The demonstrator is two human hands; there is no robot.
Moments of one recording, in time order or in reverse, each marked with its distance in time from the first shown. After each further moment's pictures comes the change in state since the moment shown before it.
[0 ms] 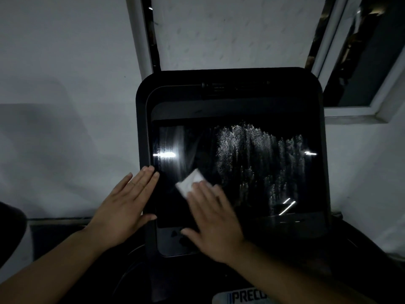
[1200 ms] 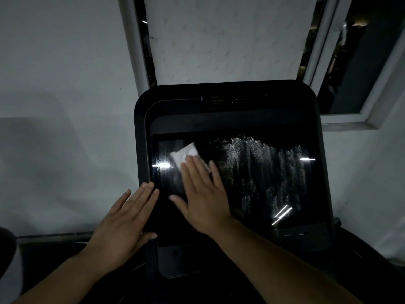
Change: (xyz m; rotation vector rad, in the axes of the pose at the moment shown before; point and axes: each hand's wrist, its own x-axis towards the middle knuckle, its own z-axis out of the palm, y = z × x) left_hand -0.001 -0.002 0.005 -0.013 0.006 0.029; right_hand 0.096 0.012 -0.020 0.005 0.098 0.230
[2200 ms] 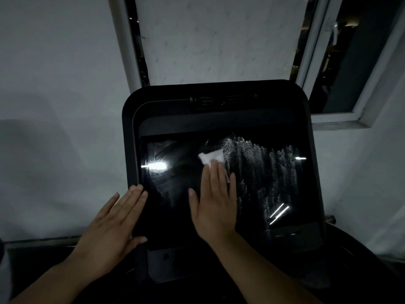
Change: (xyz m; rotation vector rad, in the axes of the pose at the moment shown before) left_hand 0.002 0.000 0.000 0.013 -0.007 -0.026; right_hand -0.029 0.016 0.006 0.078 0.088 0.362
